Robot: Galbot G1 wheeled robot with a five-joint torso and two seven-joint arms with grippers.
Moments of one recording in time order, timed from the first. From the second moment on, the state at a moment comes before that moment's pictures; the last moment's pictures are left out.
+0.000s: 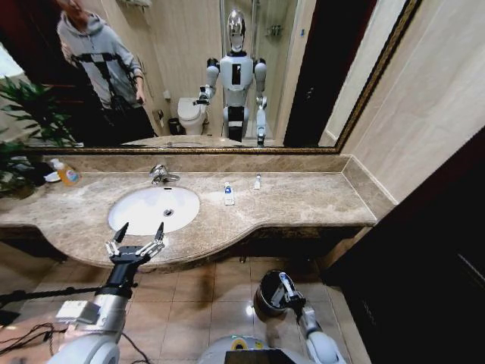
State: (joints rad) left arm 1.84 -1.36 -0.82 -2.47 -0.37 0.04 0.05; right arm -1.38 1.41 0.49 1.19 -0.03 0.15 -0.07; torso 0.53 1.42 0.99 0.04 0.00
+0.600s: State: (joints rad) left arm 1.84 -1.36 -0.82 -2.47 -0.37 0.04 0.05; right arm -1.19 1.43 0.47 0.88 -0.08 0.18 -0.08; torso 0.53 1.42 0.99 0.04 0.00
